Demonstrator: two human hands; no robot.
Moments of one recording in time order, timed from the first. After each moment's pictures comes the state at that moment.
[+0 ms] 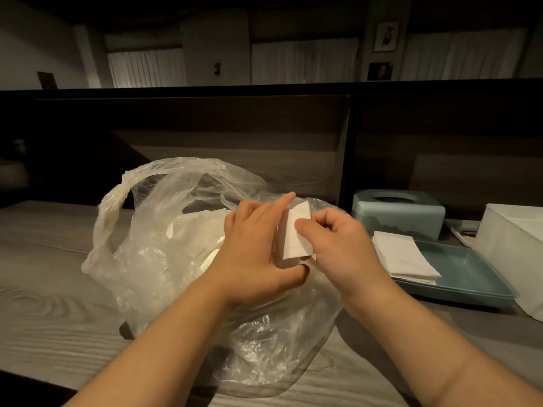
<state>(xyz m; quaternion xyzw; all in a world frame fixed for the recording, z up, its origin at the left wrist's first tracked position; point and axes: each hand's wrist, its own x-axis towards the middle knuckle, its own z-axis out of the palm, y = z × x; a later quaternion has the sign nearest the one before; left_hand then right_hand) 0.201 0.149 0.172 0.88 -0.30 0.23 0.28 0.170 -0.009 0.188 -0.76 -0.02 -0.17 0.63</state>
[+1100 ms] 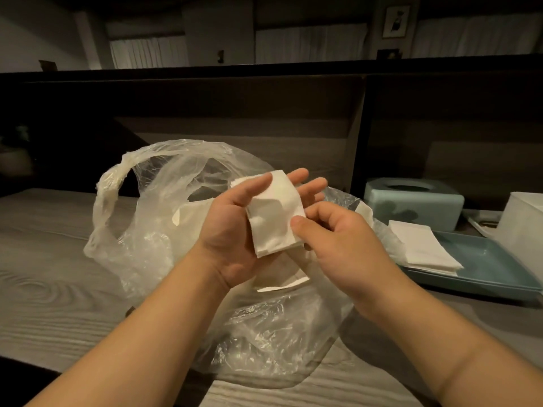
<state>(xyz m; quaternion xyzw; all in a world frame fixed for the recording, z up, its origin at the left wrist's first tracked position) 0.195 0.153 0.199 0.41 -0.19 -0.20 0.87 0.160 0.003 0.184 -0.78 -0.11 -0.12 0.60</state>
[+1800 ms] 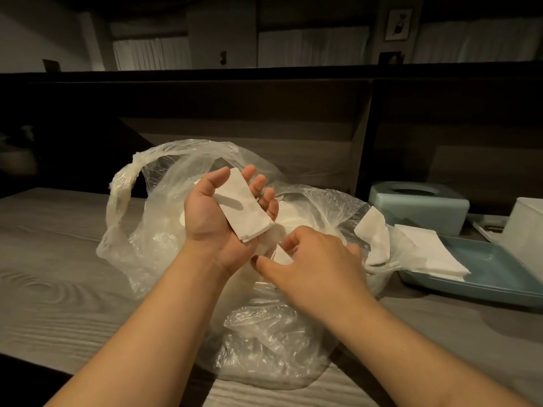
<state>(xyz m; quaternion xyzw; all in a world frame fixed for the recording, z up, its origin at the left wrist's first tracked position) 0.218 0.174 0.197 0.28 -0.08 -0.10 0.95 0.162 0.039 0.173 -0.96 -0.04 -0.16 0.25</state>
